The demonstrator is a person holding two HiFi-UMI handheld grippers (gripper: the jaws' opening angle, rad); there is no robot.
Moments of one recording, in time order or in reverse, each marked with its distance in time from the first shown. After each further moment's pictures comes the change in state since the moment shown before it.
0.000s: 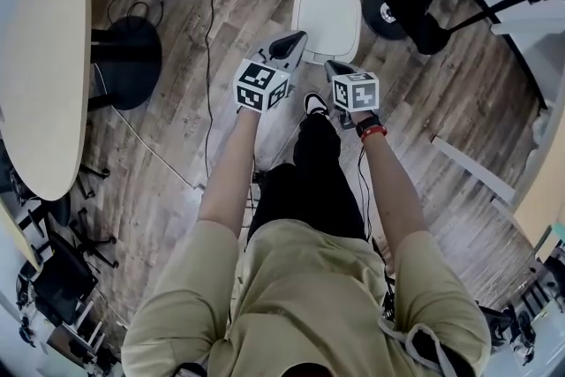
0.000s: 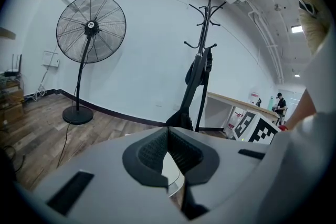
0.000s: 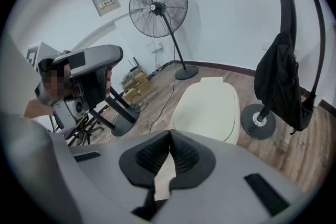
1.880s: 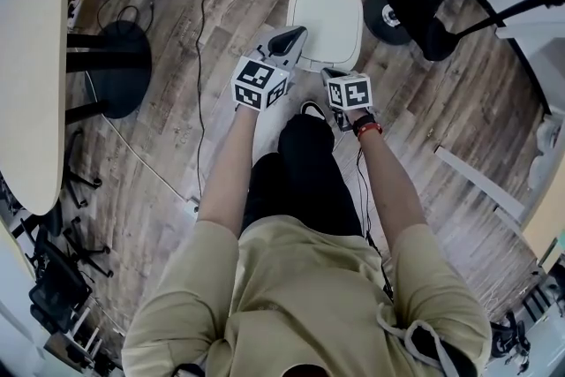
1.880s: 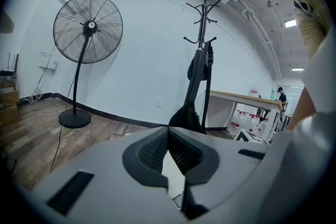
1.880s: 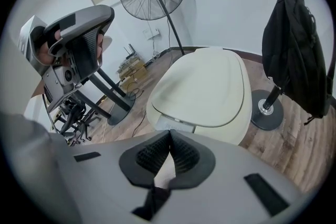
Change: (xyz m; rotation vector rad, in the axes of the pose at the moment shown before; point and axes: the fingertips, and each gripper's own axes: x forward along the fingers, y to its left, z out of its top) left arm 0.011 0.015 0.026 0.073 -0.061 -0.004; right arm 0.037 -0.011 -0.015 -0.003 0.082 0.006
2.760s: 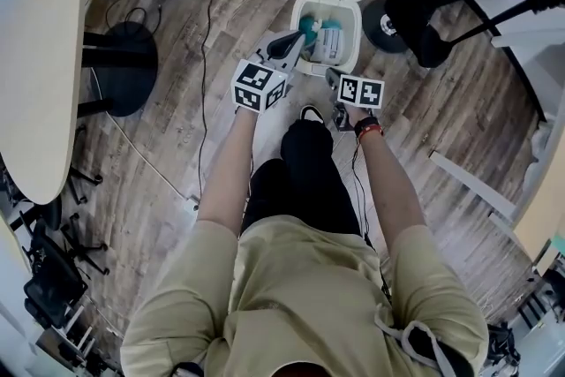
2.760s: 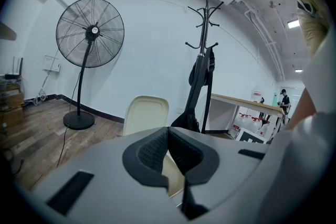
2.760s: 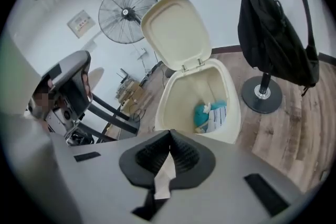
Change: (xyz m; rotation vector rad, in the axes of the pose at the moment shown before) left arm 0.003 0.000 -0.012 -0.048 0.002 0.026; right arm -0.009 -0.029 0.003 0.275 -0.080 0.051
